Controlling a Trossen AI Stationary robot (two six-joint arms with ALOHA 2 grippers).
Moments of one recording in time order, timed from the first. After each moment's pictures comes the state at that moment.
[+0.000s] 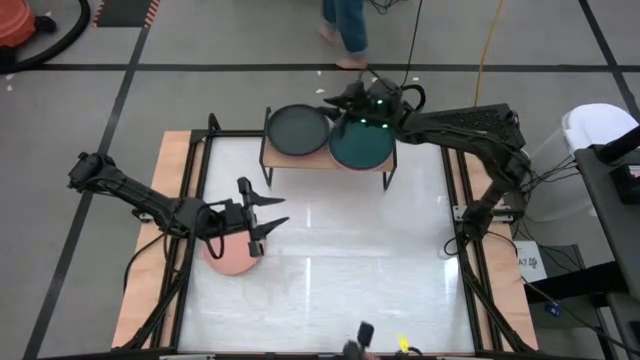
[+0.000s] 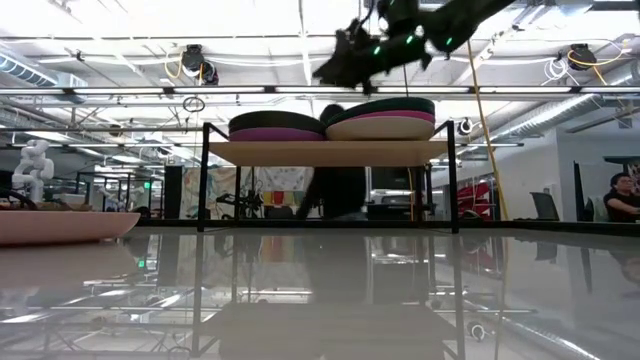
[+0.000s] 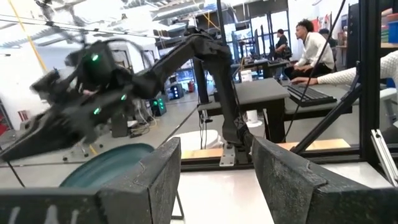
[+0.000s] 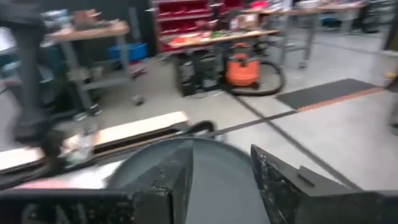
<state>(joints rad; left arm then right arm) -0.39 1.05 0.64 0.59 -0.56 0.28 -0.60 1.68 1.29 0.25 -0.22 0.04</state>
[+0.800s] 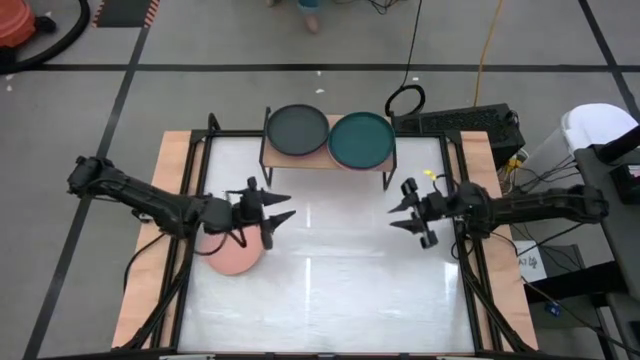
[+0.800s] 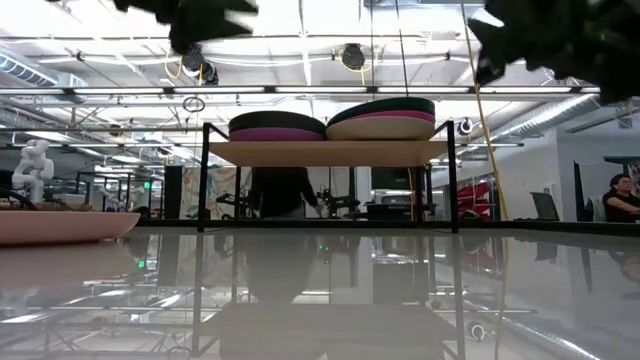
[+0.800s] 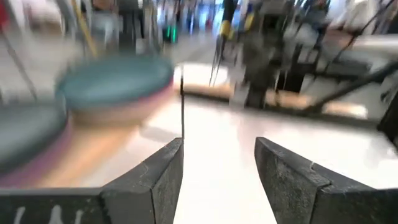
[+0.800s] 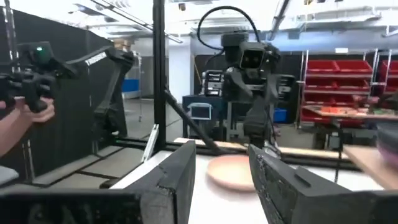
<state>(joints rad) -0.28 1.09 0.64 0.31 -0.56 -0.12 -0.09 0.74 0.10 0.87 -0.34 0.07</state>
